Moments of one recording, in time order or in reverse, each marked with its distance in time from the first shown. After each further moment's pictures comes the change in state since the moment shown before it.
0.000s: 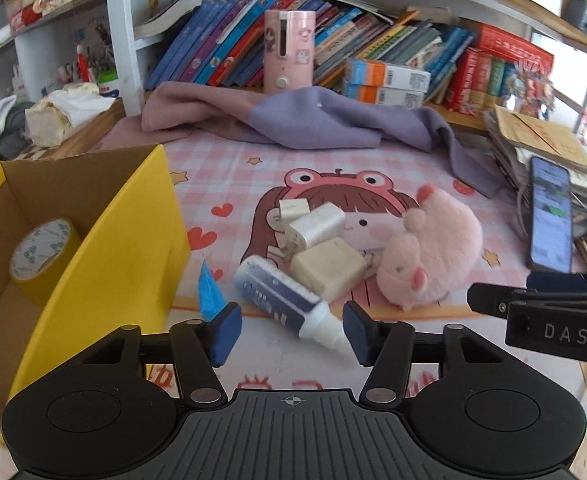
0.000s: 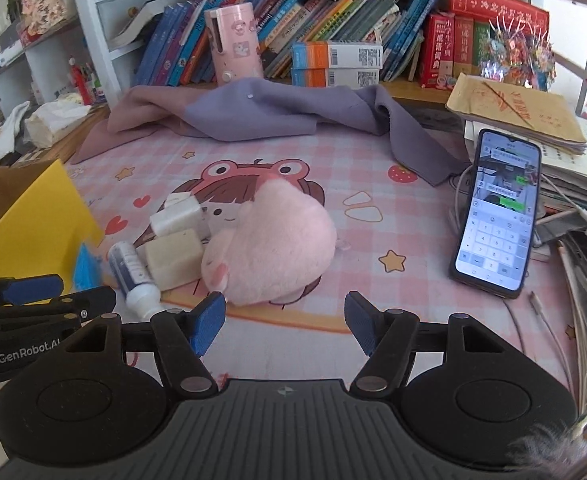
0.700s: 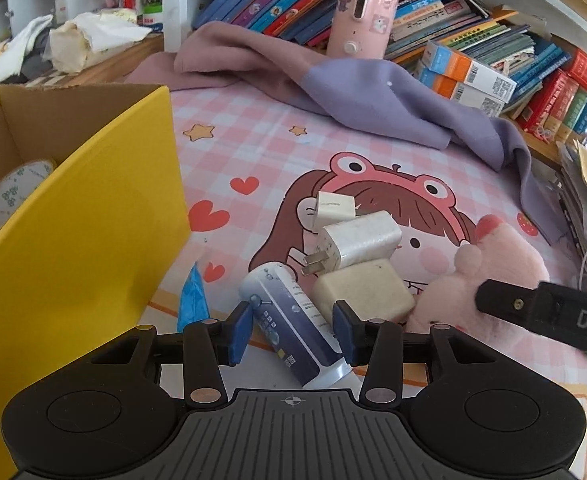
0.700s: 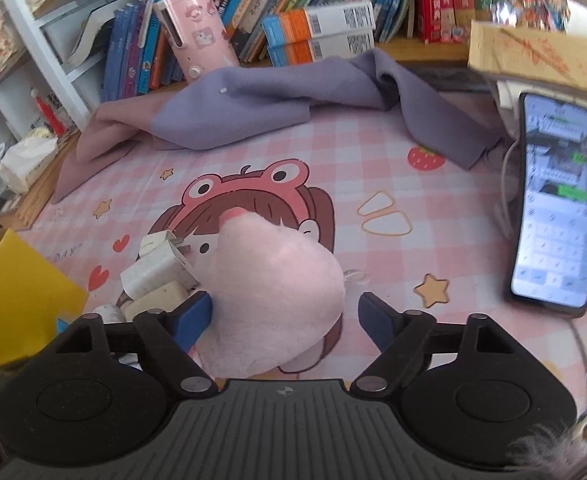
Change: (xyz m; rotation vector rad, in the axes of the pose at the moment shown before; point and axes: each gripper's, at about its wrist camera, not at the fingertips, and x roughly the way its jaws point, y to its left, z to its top) left arm 0.064 0.009 0.018 -0.233 0.108 0.066; right arm 0.070 -0.018 0.041 0.181 0.084 0.070
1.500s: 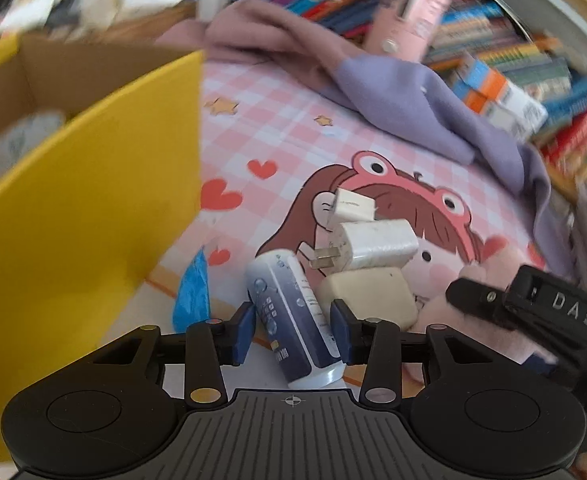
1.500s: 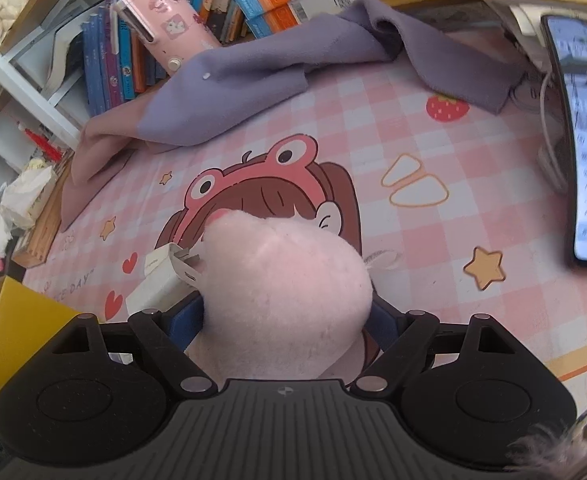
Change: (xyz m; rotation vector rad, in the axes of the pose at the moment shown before) left arm 0.010 0.015 0.001 -0.189 0.038 -0.020; right arm 0.037 -0.011 0.009 0.179 0.077 0.092
